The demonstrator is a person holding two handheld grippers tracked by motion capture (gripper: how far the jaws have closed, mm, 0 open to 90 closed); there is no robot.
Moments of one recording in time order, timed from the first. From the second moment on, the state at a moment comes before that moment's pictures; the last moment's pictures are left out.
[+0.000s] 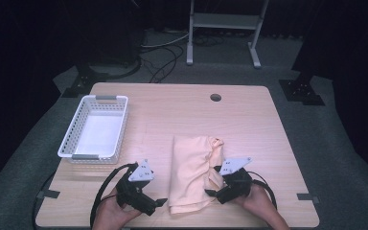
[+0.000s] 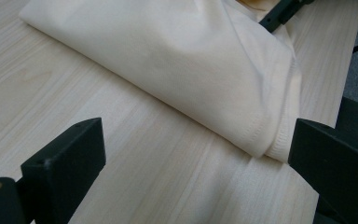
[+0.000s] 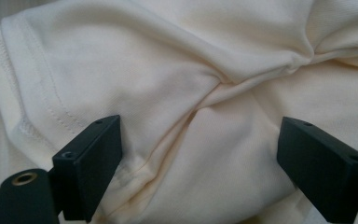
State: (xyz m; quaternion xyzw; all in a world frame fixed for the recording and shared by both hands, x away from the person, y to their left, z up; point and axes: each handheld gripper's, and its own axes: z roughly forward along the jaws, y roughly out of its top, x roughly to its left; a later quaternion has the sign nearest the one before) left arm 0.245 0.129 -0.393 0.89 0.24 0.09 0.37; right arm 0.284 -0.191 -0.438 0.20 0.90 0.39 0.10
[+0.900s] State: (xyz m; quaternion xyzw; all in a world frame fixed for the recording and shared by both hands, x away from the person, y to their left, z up) left arm 0.243 0.102 -0.390 0.90 0.20 0.07 0.38; right arm 0.257 -0.193 -0.432 0.20 0.90 0.38 0.08
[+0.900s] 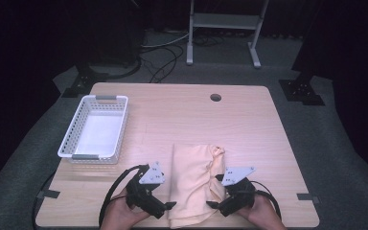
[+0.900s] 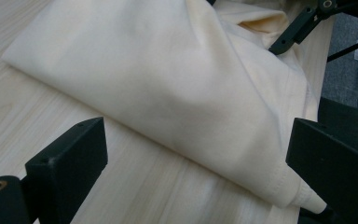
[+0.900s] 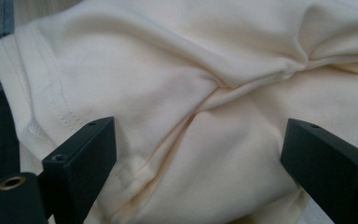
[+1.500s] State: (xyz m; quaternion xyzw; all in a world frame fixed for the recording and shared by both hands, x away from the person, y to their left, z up) left arm 0.276 0.053 -0.370 0.91 0.15 0.06 0.39; right arm 0.260 -0.238 -0.414 0.21 0.89 0.39 0.07
